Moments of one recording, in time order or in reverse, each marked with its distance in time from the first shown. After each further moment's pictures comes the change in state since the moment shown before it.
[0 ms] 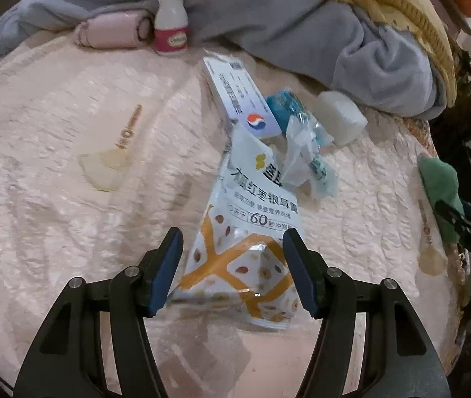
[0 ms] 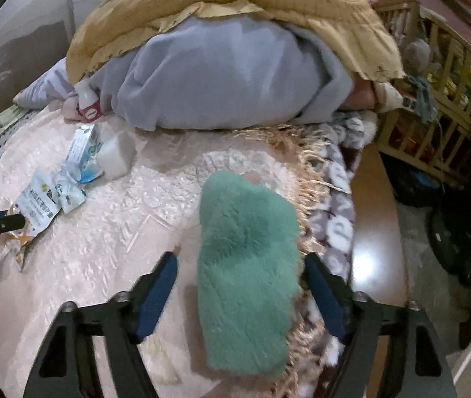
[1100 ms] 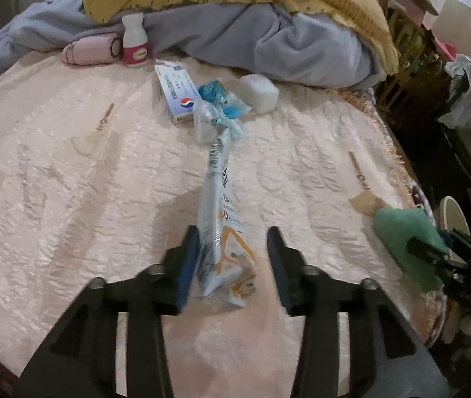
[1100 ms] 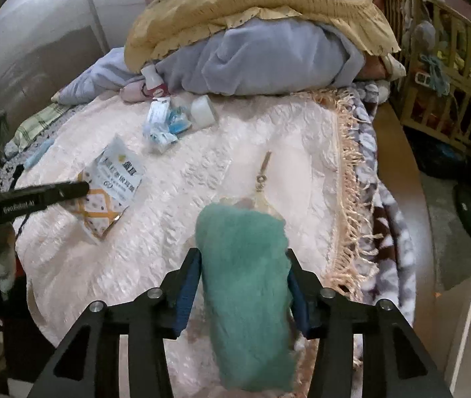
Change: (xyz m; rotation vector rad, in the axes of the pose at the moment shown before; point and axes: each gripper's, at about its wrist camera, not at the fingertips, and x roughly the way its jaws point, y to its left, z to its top) left arm -0.063 -0.065 -0.059 0.080 -0.038 -0.032; right arm -0.089 0.046 -0.081 0.055 0.033 0.179
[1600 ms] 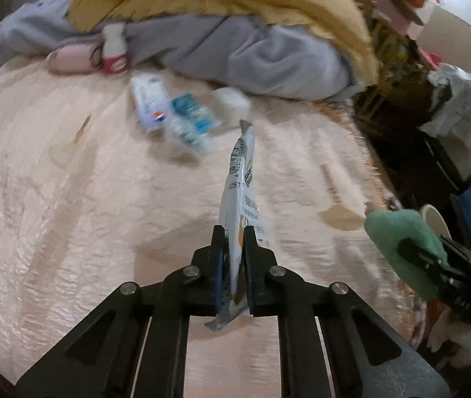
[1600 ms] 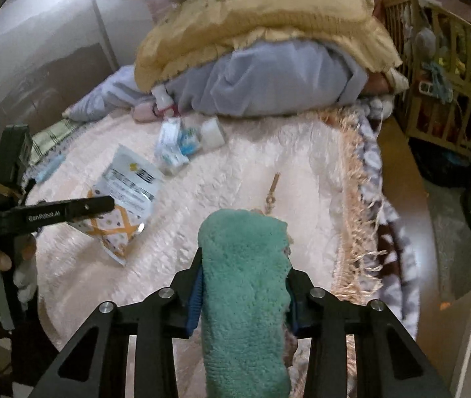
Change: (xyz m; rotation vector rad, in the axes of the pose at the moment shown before) left arm -0.014 -0.024 0.002 0.009 -0.053 -0.100; right arm -0.019 -0.003 0.004 0.008 -0.098 0.052
